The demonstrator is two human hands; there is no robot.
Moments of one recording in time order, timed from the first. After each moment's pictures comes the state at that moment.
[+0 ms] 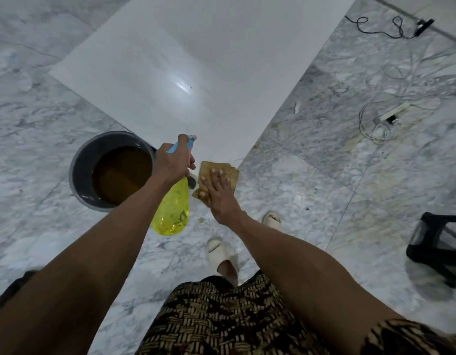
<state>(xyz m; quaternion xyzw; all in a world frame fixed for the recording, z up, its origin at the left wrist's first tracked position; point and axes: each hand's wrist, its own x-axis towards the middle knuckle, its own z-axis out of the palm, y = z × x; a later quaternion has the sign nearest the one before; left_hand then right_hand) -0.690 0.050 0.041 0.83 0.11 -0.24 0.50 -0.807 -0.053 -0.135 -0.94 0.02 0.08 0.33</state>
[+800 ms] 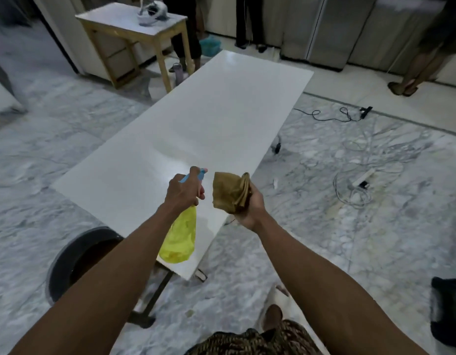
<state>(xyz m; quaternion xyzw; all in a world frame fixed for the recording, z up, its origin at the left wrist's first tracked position) -0.649 -0.094 0.131 0.82 0.00 -0.21 0.53 -0.717 -0.262 0.035 -0.33 0.29 0.00 0.90</state>
